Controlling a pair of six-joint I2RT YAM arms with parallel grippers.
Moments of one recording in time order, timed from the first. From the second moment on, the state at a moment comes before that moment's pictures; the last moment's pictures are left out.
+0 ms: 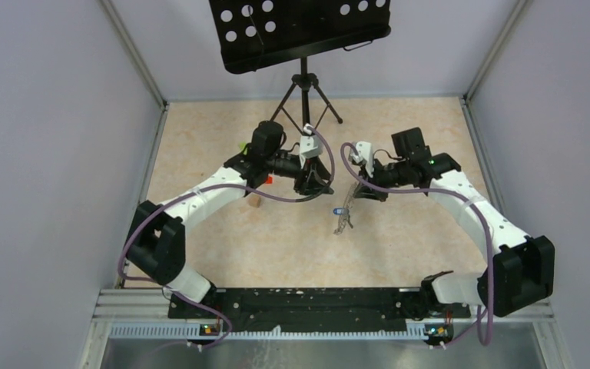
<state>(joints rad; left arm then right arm) -0.57 1.55 1.13 -0.01 1.02 0.24 0.34 1.29 1.08 -0.74 -0.72 -0.71</state>
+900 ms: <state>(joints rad) -0.63 1.55 1.09 -0.06 1.12 0.42 0.38 1.30 1.11 -0.63 -1.07 -0.64</state>
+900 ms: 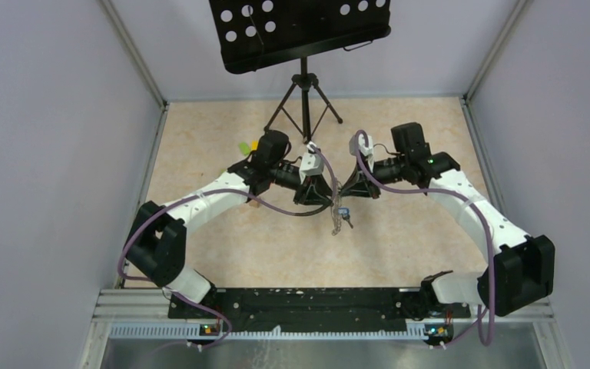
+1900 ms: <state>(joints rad) -0.63 1.53 1.02 0.16 1.11 0.26 0.38 1.30 1.04 -0.54 -1.10 -0.59</state>
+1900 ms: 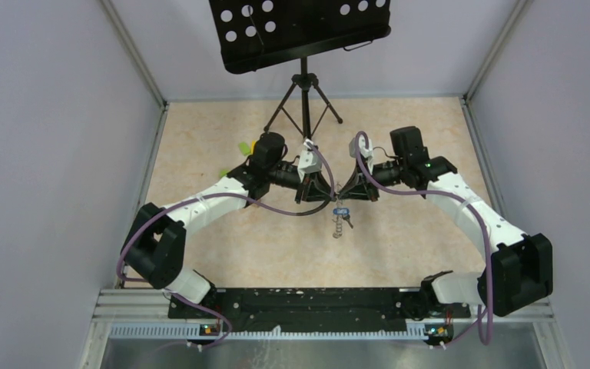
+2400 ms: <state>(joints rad) -0.63 1.53 1.00 0.20 1.08 0.20 0.38 1.30 1.03 -0.53 -1.10 -0.59</state>
